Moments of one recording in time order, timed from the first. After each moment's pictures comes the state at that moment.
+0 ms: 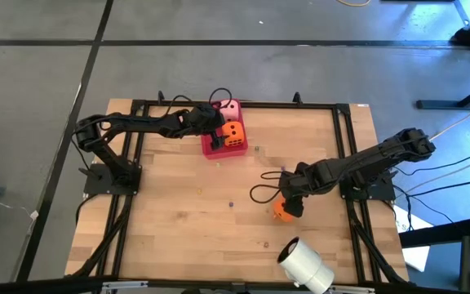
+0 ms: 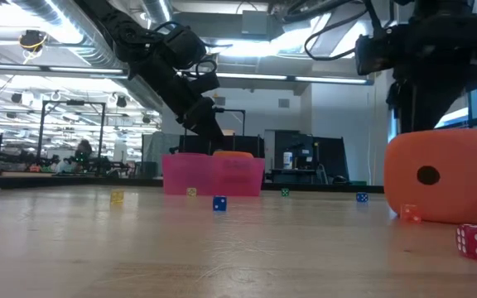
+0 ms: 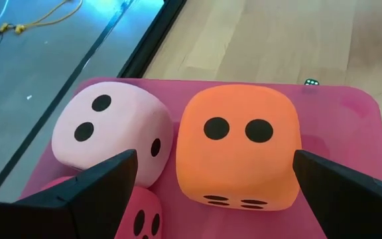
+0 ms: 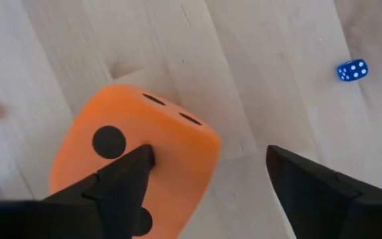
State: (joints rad) left arm 0.45 1.55 0.92 0.03 -0.08 0.19; right arm 0.32 1.44 0.92 -0.84 0.08 0.66
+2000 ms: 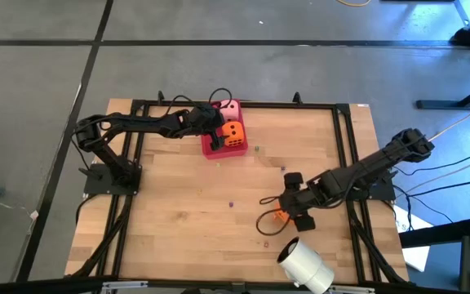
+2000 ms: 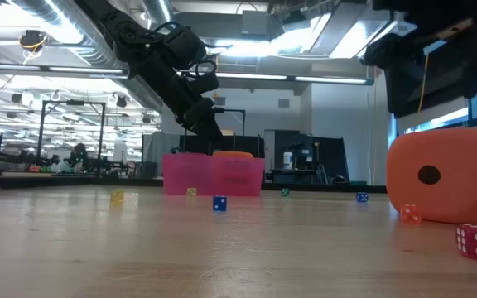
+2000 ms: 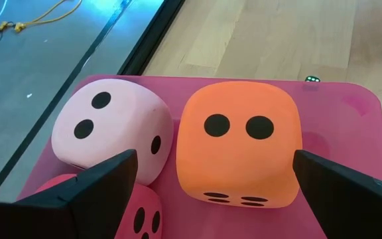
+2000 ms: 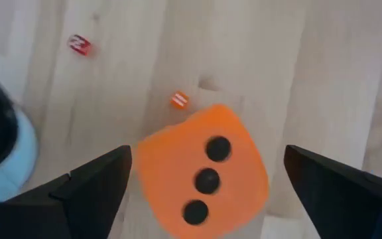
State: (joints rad) left arm 0.45 1.55 0.92 0.03 -0.09 0.20; right arm 0.47 1.44 1.05 -0.84 0.12 0.22
